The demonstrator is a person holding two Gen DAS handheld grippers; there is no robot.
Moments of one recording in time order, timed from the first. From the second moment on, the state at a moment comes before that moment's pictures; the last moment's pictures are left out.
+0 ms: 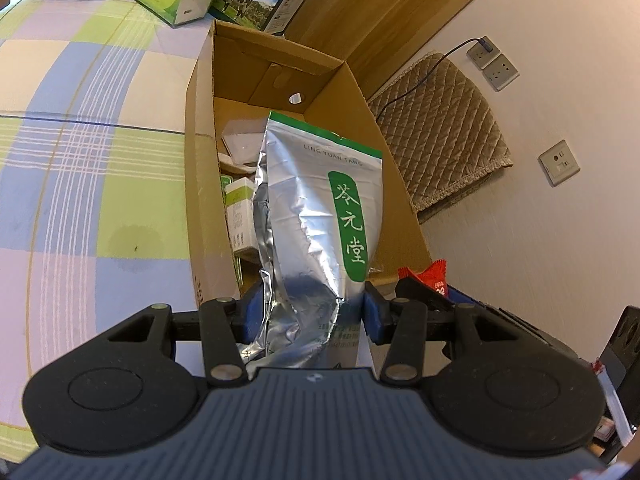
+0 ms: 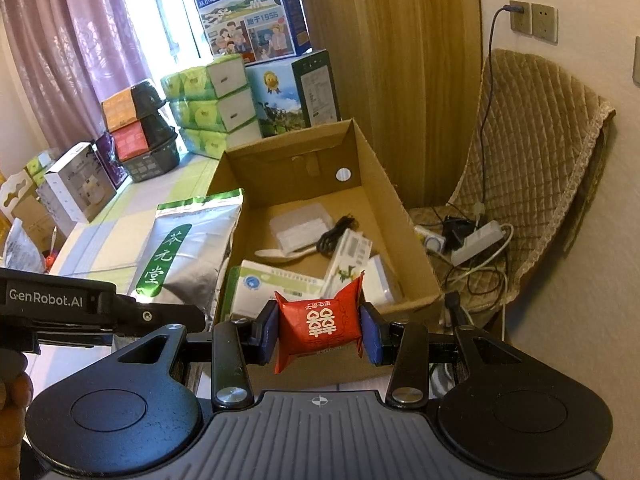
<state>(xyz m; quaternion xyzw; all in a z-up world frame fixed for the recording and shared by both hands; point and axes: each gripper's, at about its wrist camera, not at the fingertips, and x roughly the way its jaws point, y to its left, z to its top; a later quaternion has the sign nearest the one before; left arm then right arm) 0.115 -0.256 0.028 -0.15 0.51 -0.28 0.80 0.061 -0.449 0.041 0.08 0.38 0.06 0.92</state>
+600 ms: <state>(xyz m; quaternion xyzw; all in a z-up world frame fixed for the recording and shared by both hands) 0.169 -0.266 0.035 -0.17 0.50 -0.27 0.81 0.113 -0.454 0.037 0.05 0.37 0.05 0.92</state>
